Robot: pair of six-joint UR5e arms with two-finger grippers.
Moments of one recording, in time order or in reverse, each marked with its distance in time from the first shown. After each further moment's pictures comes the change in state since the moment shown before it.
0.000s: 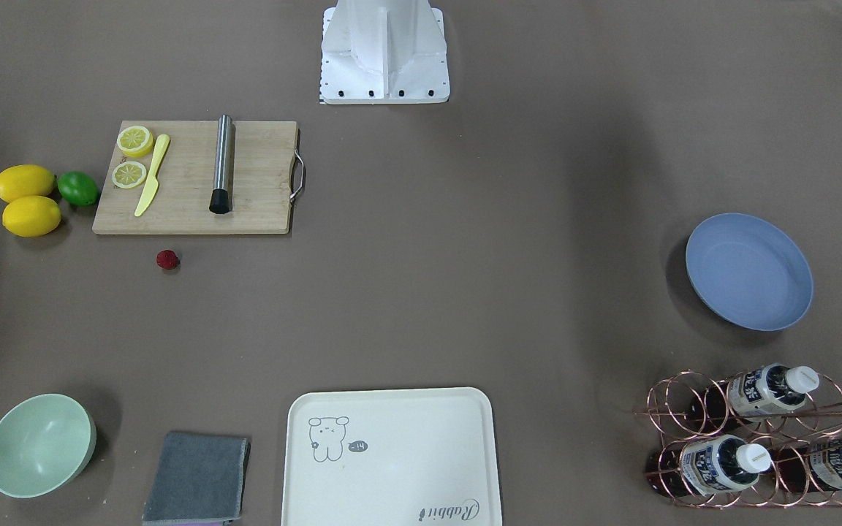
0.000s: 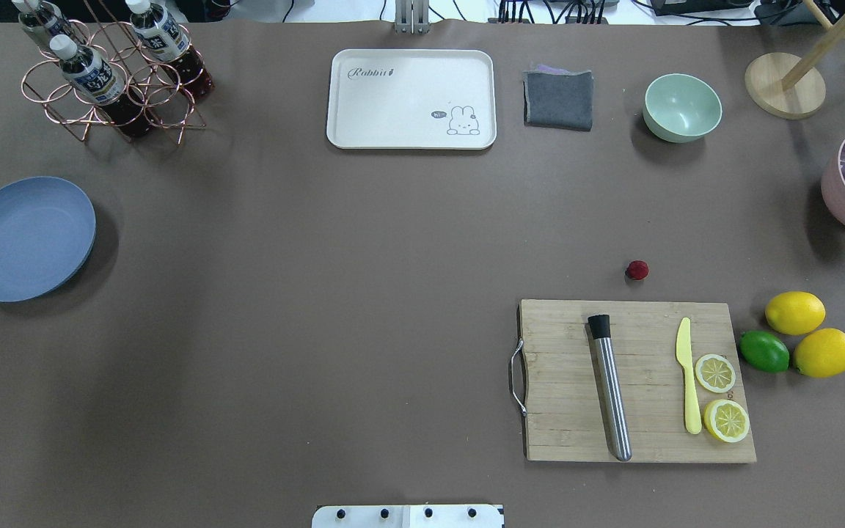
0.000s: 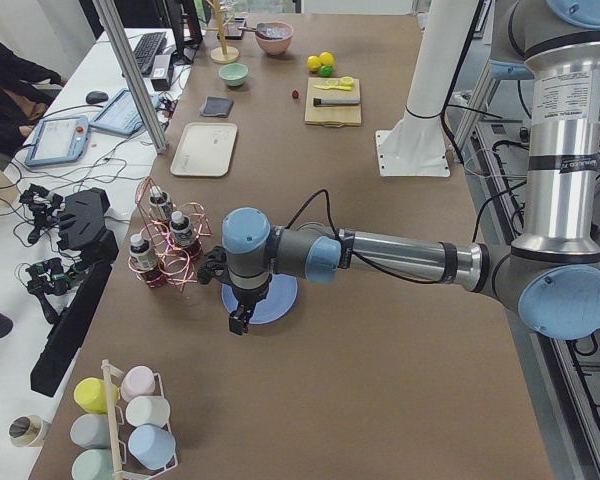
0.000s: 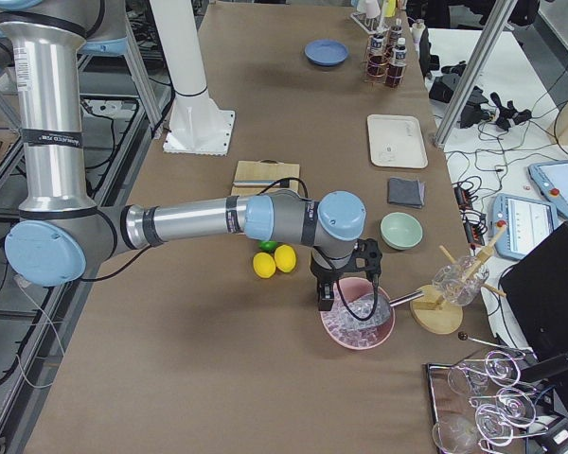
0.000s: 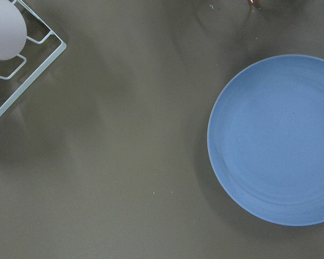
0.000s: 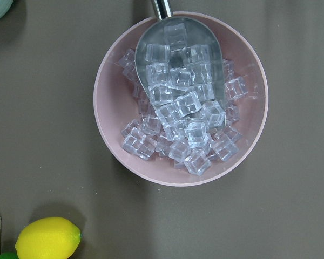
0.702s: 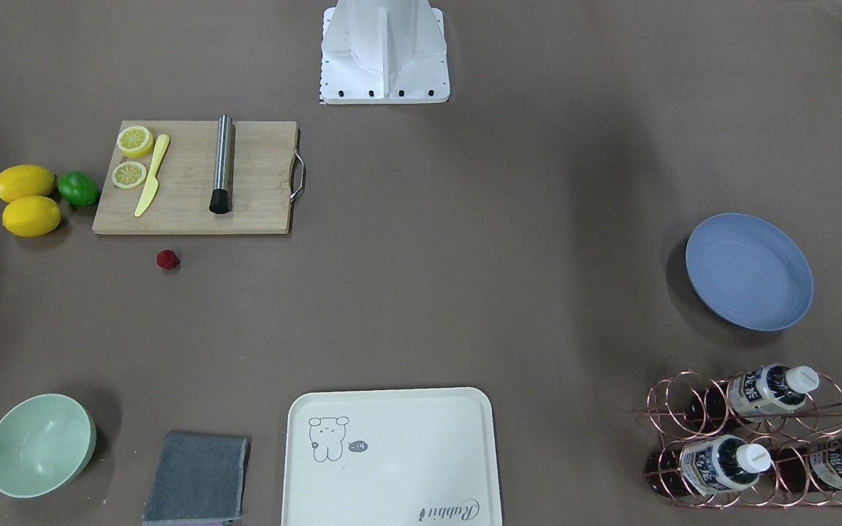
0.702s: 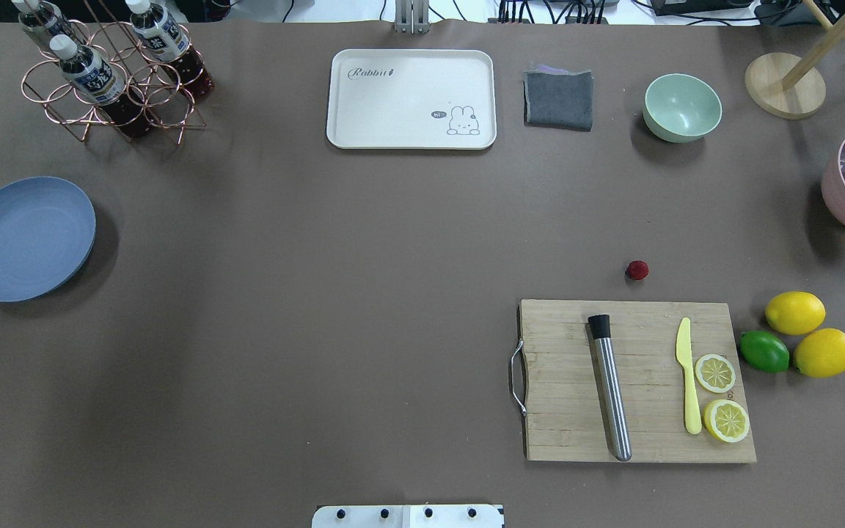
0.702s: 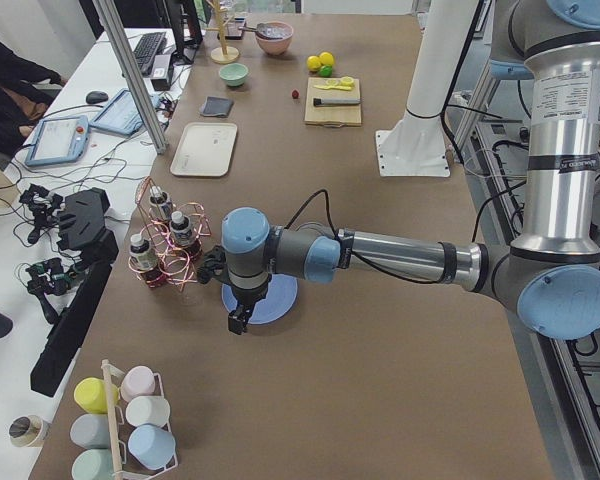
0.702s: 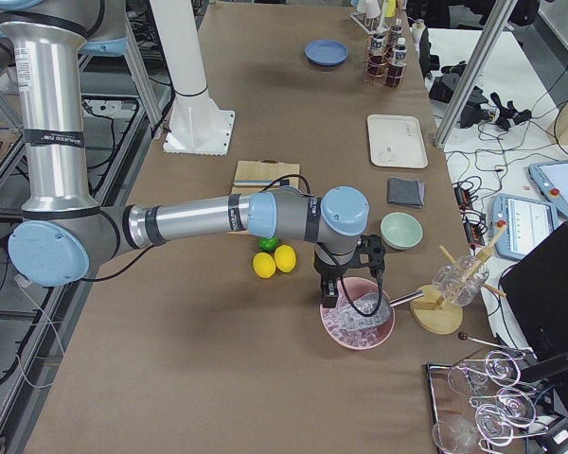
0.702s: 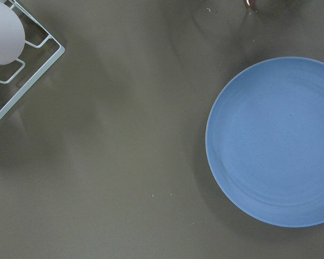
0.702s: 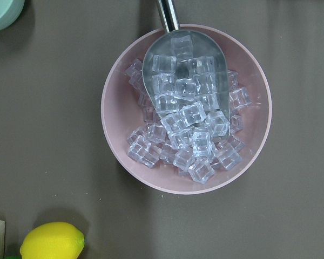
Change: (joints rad) left arm 0.004 -0.002 0.001 -0.004 0.000 0.003; right arm -0.001 0.015 0.003 0.001 0.000 0.000
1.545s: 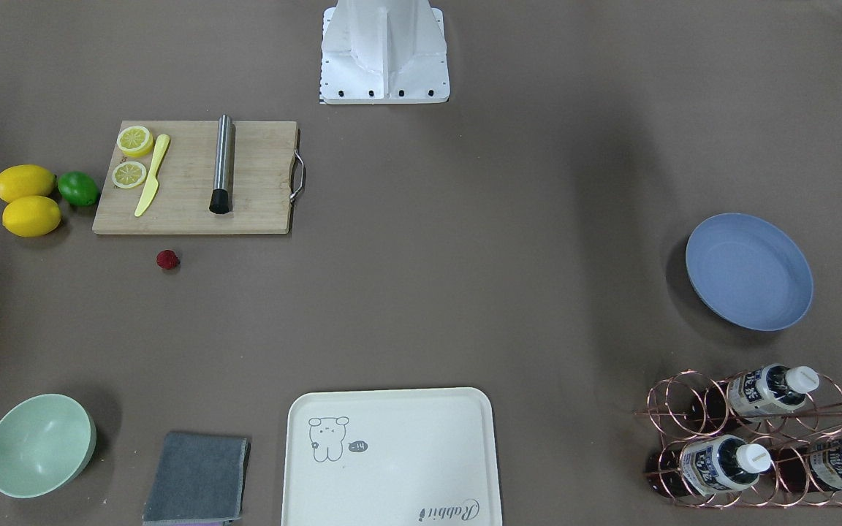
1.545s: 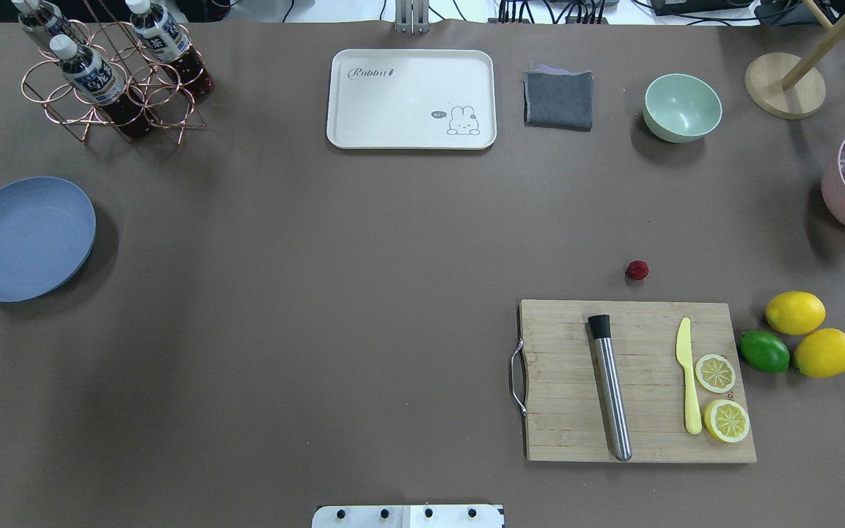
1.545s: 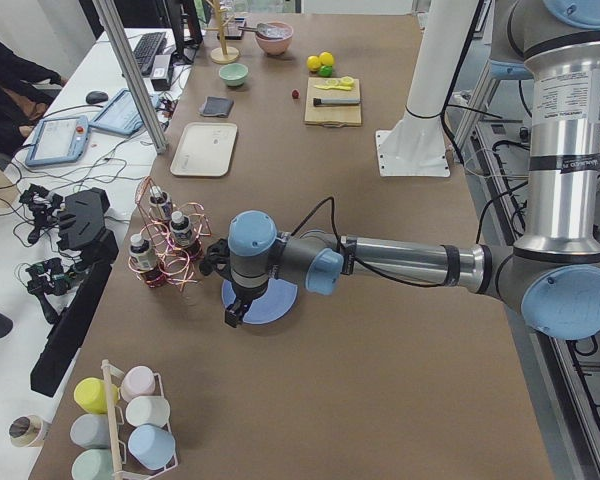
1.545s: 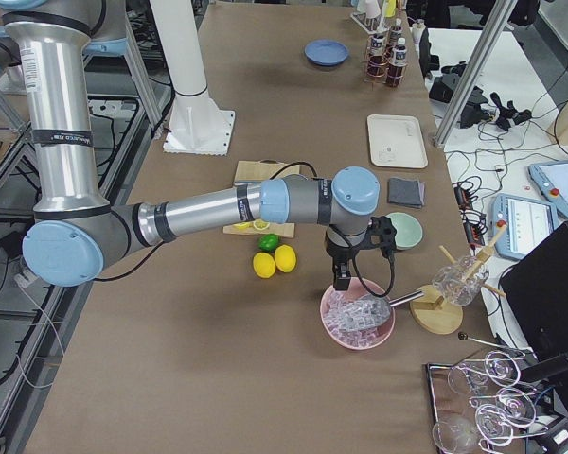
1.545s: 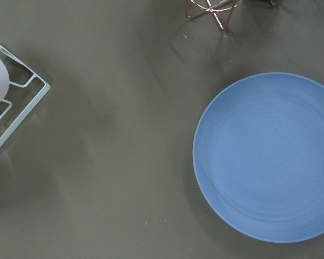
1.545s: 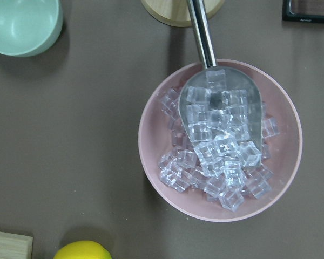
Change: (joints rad) left arm 0.011 0.015 0.042 -0.177 -0.089 -0.006; right arm -0.041 0.053 0.018 0.026 0.015 0.056
